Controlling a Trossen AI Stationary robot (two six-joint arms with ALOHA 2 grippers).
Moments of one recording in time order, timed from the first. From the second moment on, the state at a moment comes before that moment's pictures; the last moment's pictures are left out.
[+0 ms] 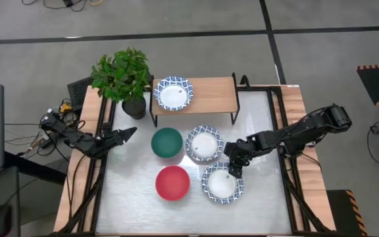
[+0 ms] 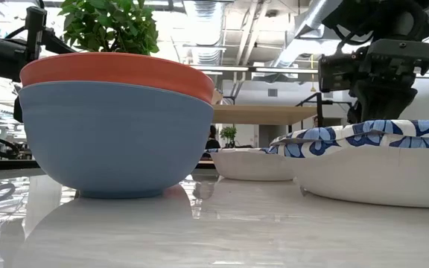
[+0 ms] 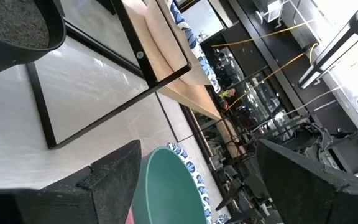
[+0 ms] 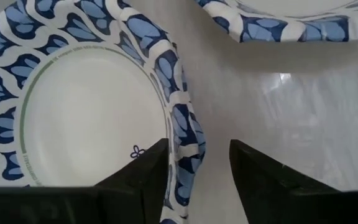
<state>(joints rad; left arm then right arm) -0.52 0.01 0.02 0.02 -1.13 -1.02 0.20 1.36 0.70 -0.43 -0.05 0.62</state>
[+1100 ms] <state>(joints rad) -0.52 0.01 0.02 0.02 -1.13 -1.02 0.12 1.36 0.99 -0.76 -0.06 0.59</state>
